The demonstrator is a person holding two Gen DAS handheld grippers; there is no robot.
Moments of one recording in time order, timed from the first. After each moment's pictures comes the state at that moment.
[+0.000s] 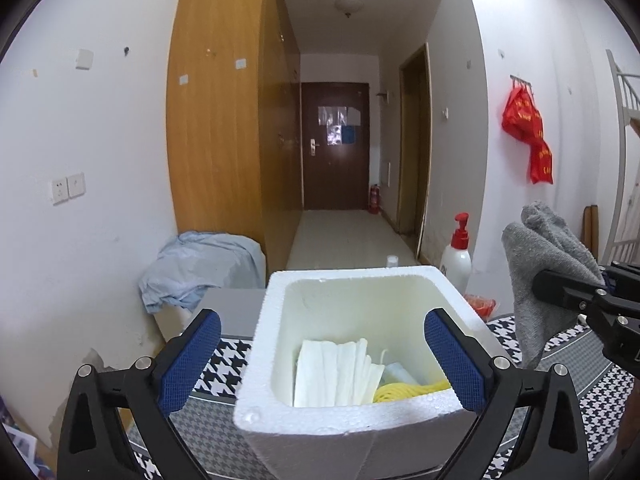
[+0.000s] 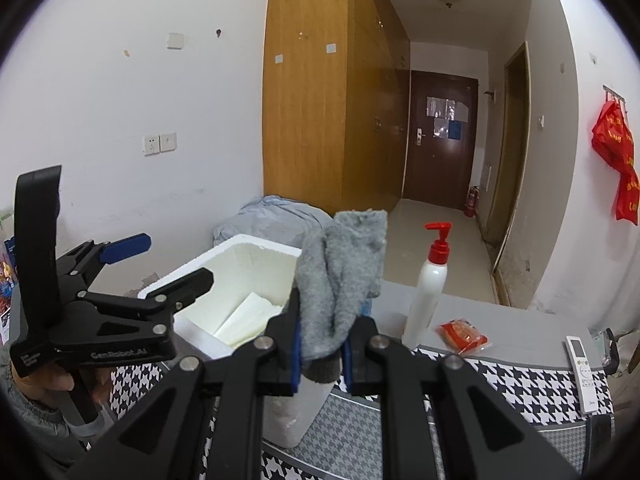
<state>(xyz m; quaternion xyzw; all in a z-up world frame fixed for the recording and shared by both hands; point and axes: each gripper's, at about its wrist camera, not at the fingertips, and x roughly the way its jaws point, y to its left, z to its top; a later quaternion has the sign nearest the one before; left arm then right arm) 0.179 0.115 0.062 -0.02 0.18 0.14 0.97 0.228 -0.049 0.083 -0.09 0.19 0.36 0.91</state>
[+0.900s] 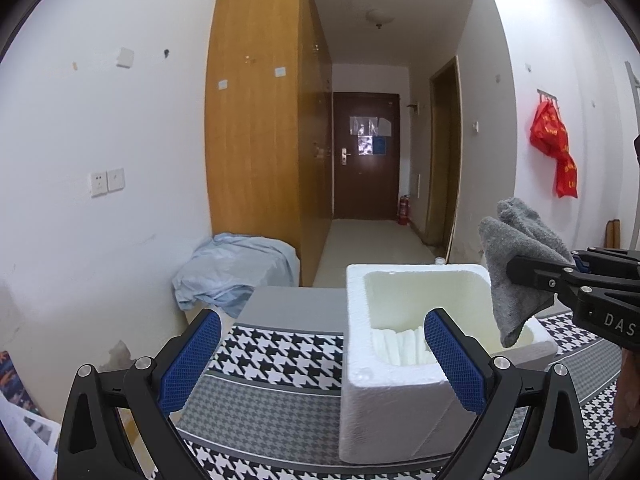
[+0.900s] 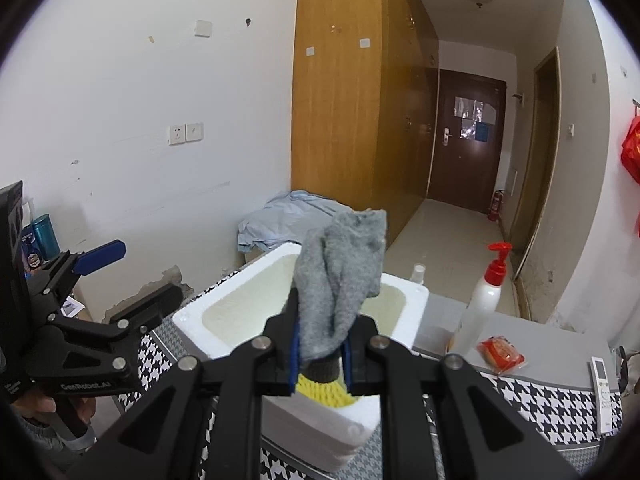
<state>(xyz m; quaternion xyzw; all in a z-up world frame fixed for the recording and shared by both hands) 0.131 0.154 0.060 -0.03 0.16 0.19 0.97 0.231 0.002 0.081 -0.11 0.20 0.40 0.89</state>
